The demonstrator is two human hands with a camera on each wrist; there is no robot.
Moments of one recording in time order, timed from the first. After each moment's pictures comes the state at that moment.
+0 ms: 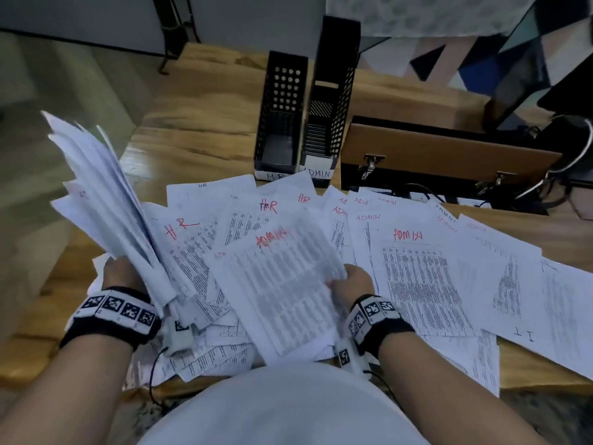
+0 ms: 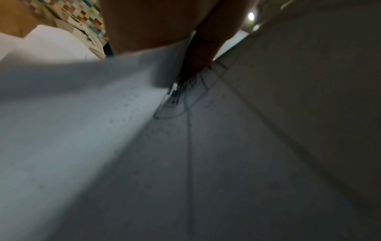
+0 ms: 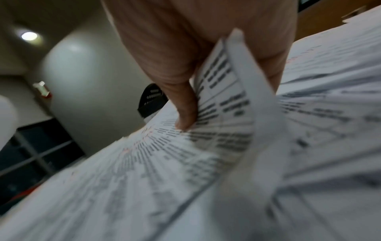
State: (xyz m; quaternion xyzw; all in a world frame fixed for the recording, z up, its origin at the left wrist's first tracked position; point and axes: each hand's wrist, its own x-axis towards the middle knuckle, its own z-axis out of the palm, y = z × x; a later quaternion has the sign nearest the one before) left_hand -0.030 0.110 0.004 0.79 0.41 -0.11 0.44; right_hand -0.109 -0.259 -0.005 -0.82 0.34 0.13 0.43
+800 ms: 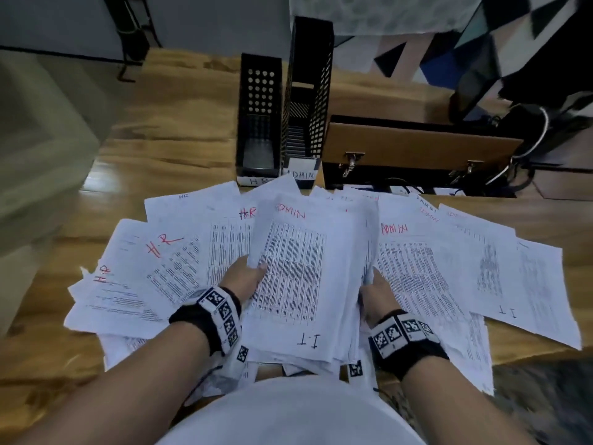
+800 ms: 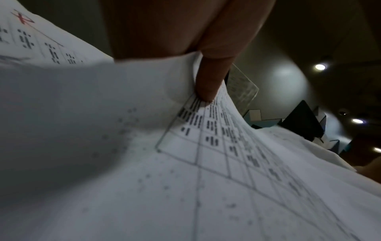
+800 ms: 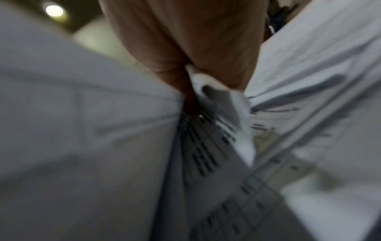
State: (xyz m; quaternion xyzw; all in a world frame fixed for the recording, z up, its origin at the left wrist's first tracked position) left_hand -0.043 -0.050 0.008 0.79 0.08 -0.33 0.51; right_hand -0.137 -0.286 0.014 -0.72 0.39 0.06 0.57
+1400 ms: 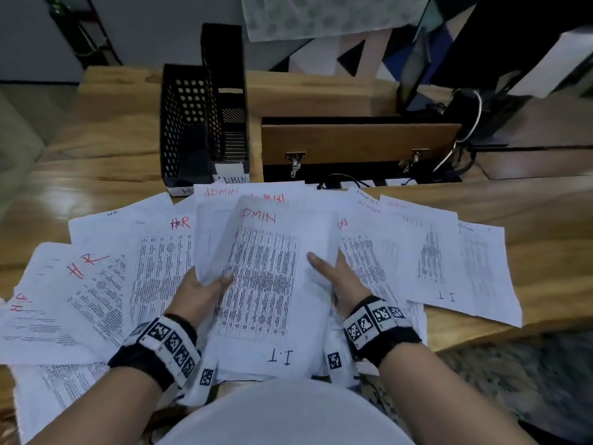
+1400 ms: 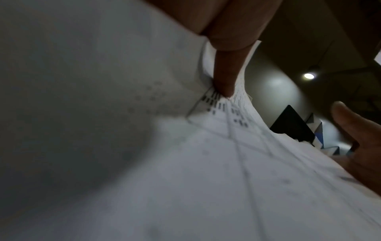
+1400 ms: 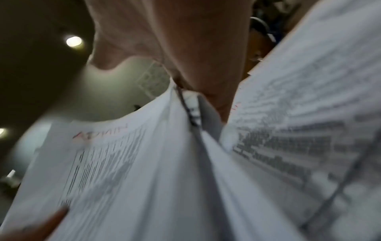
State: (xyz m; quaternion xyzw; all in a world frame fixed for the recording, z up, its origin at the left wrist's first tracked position) left_hand -0.095 -0.122 0.036 0.74 0.11 -0.22 0.62; right_hand -0.159 -0.371 0.034 -0.58 0.27 0.09 0.77
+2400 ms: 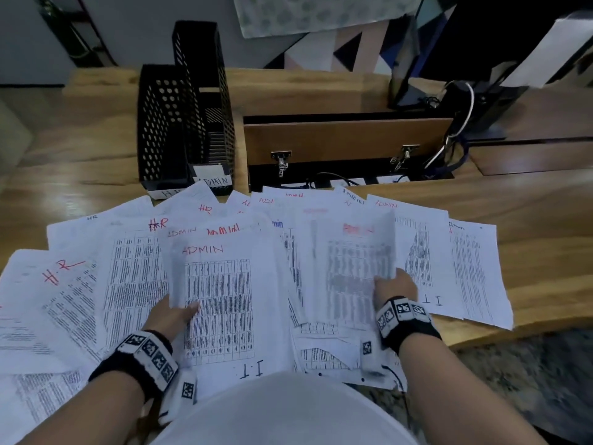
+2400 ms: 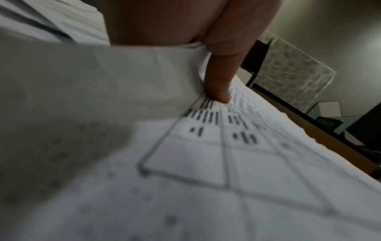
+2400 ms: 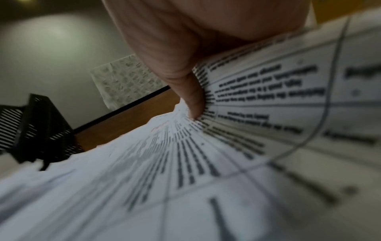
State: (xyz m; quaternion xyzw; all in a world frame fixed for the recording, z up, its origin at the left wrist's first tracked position) left_hand -0.092 -0.109 -0.021 0.82 0.22 -0.27 0.46; right_hand -0.190 -0.501 -0.021 -0.76 0.54 0.00 0.37
